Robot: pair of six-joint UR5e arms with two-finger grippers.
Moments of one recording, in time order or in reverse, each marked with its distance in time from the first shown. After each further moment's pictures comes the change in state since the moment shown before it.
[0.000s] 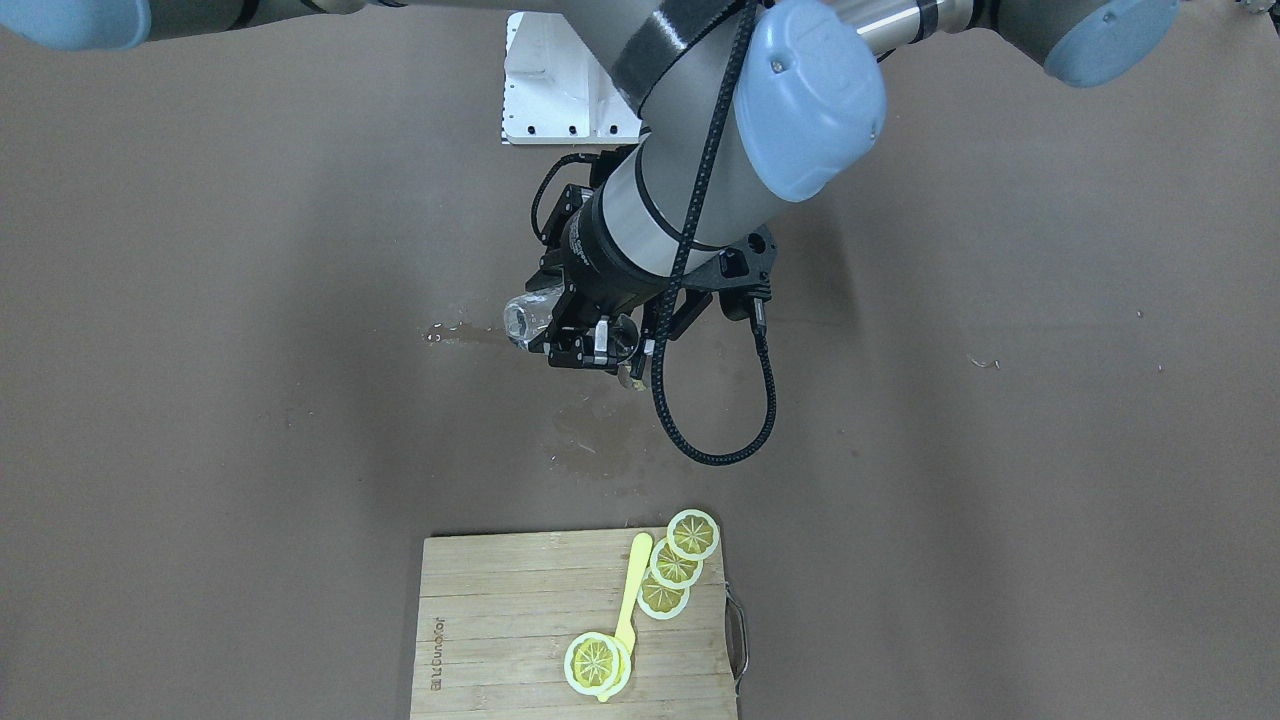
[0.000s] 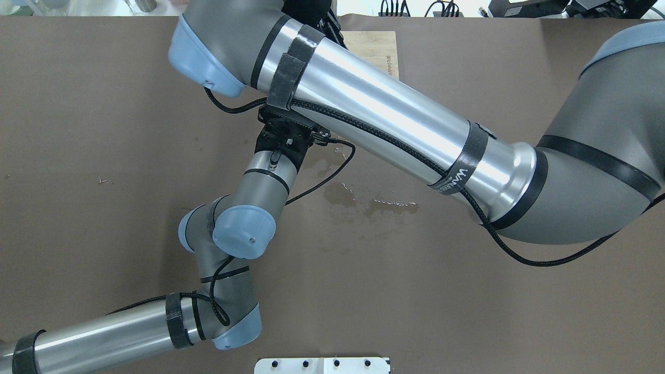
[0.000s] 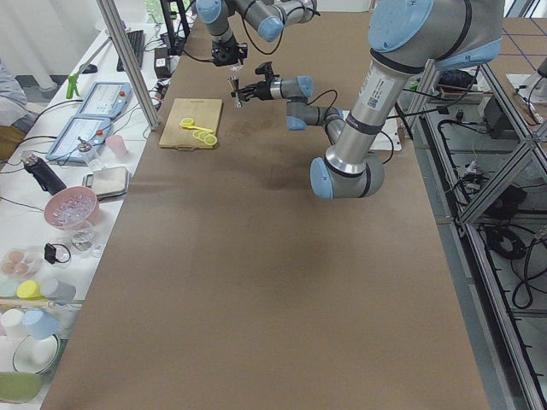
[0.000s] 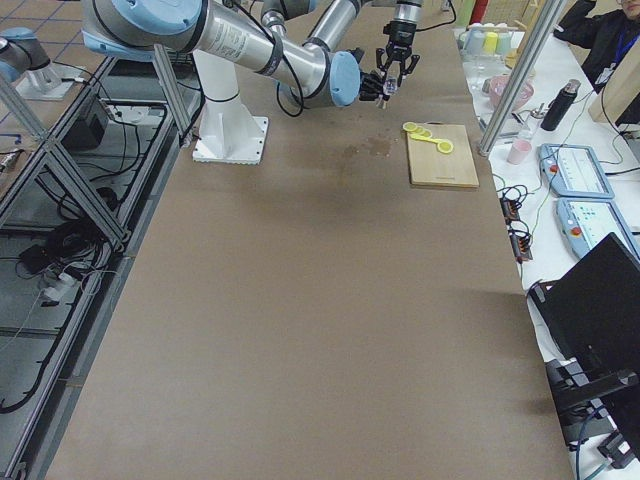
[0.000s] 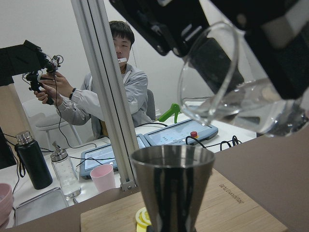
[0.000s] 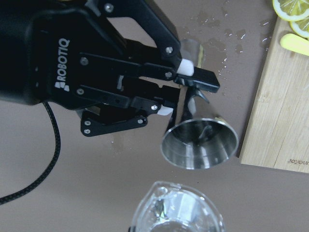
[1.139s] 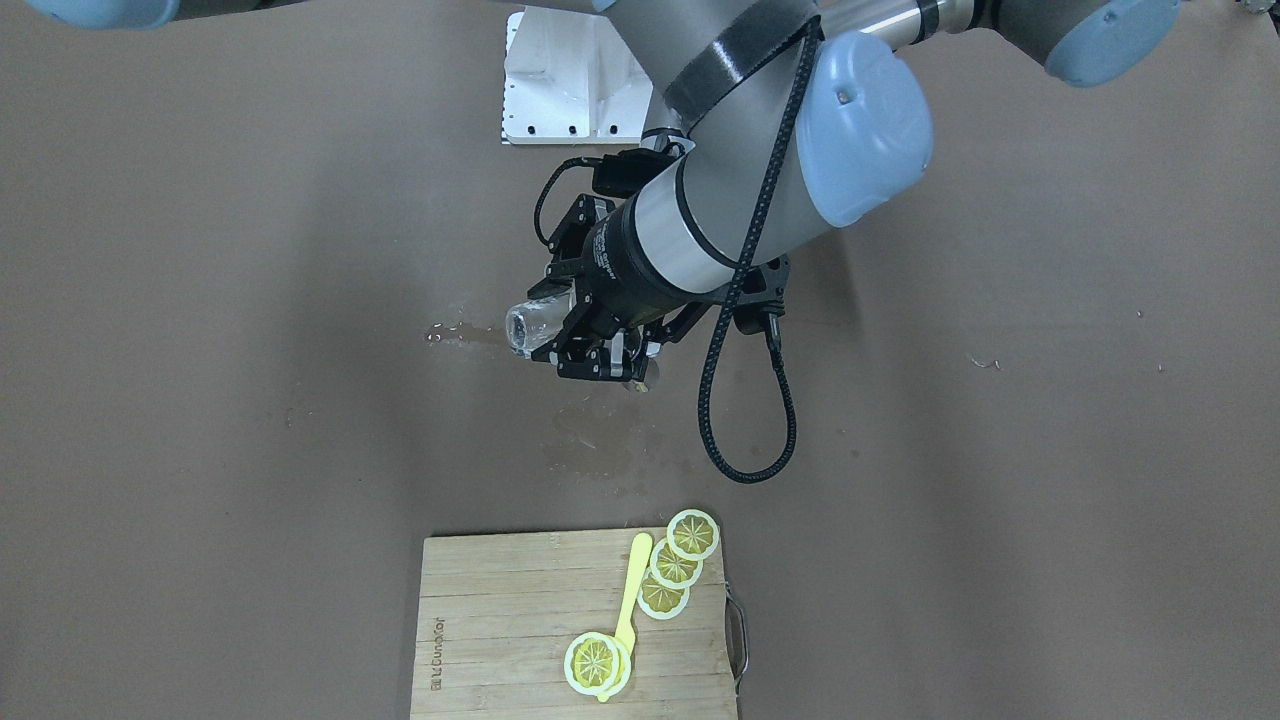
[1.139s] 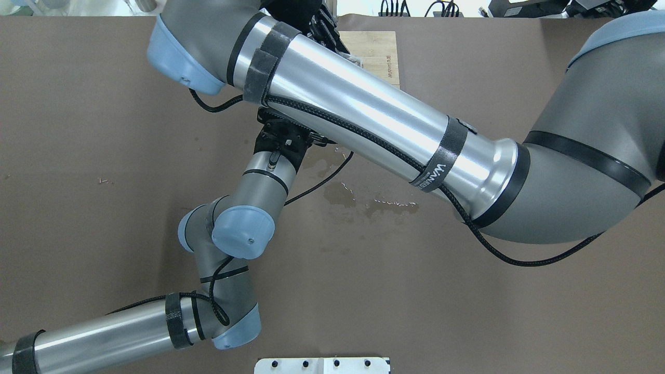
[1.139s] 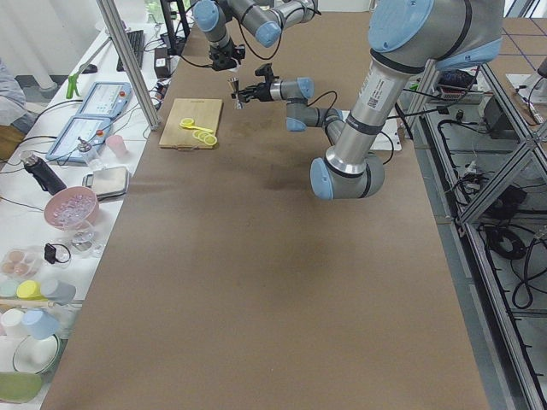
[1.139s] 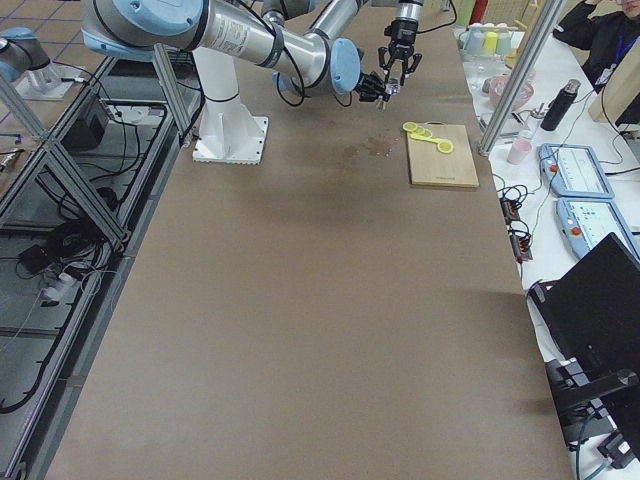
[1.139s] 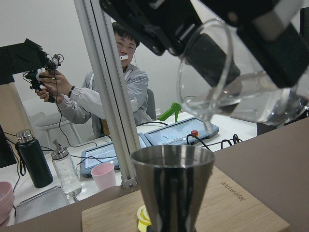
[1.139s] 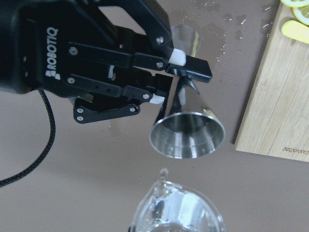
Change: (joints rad) left arm 0.002 0.002 0.011 -0.008 -0.001 0.000; right arm -0.010 0.068 -0.124 -0.001 -0.066 -0.021
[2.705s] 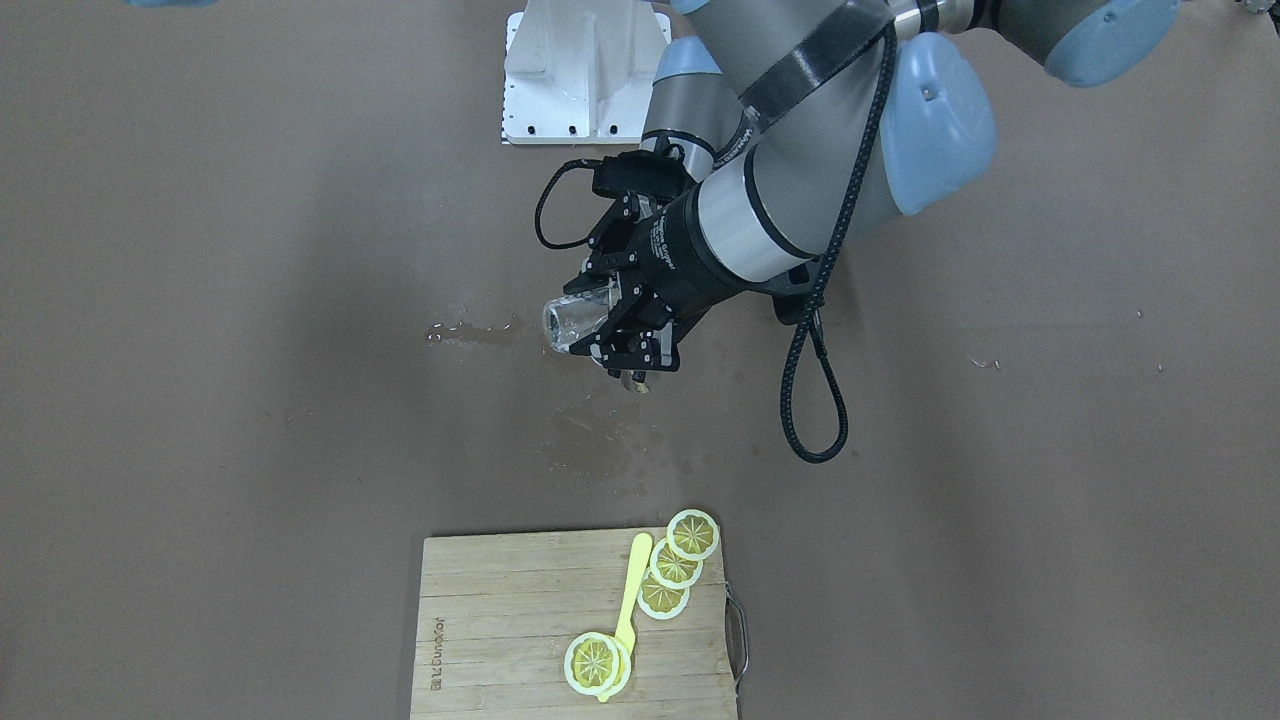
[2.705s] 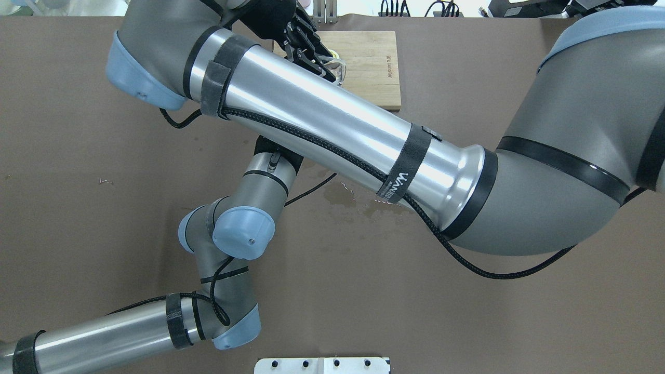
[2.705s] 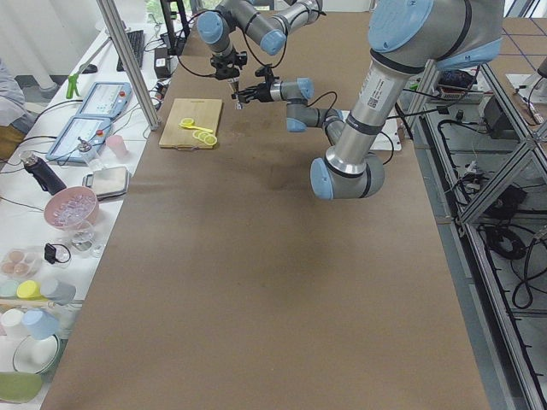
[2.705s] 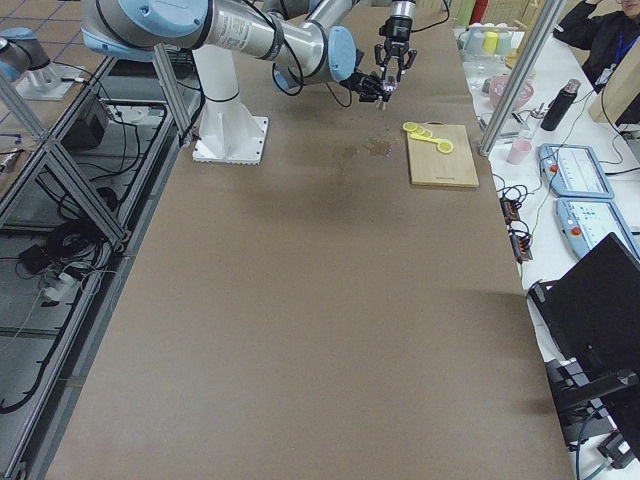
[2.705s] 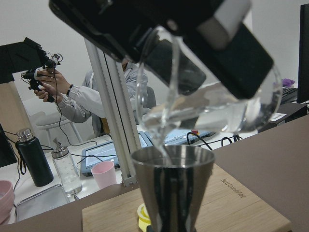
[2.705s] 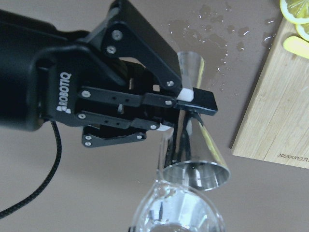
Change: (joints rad) left arm 0.000 0.000 0.002 -0.001 0.001 0.000; right arm -0.053 0.073 -0.117 0.030 -0.065 0.033
